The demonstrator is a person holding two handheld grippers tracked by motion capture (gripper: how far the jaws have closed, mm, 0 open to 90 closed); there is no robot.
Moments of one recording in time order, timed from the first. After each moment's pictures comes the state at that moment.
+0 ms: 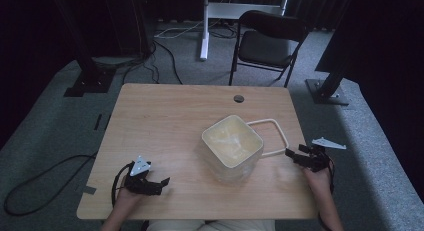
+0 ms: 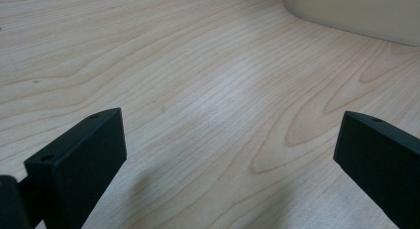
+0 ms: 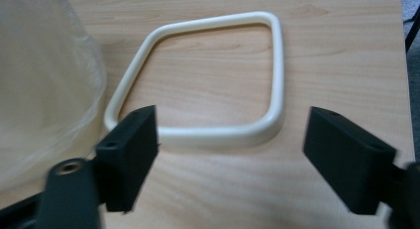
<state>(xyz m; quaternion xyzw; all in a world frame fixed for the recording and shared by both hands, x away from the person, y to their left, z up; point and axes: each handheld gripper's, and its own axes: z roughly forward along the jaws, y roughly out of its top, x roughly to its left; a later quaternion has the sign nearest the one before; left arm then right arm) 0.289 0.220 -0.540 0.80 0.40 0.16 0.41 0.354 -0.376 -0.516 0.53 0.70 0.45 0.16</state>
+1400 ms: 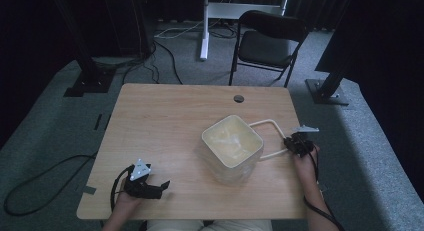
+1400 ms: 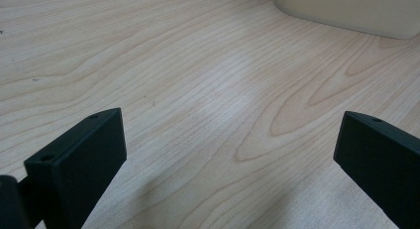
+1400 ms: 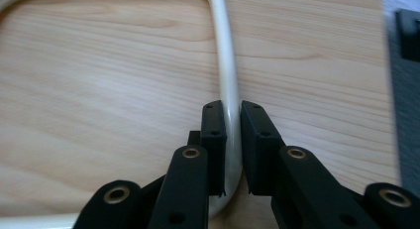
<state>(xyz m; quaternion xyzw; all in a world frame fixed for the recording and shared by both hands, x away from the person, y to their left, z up) 0.277 0.217 -0.537 0.80 0.39 0.17 0.41 0.421 -0.345 -0.538 0.56 0.74 0.30 0.23</state>
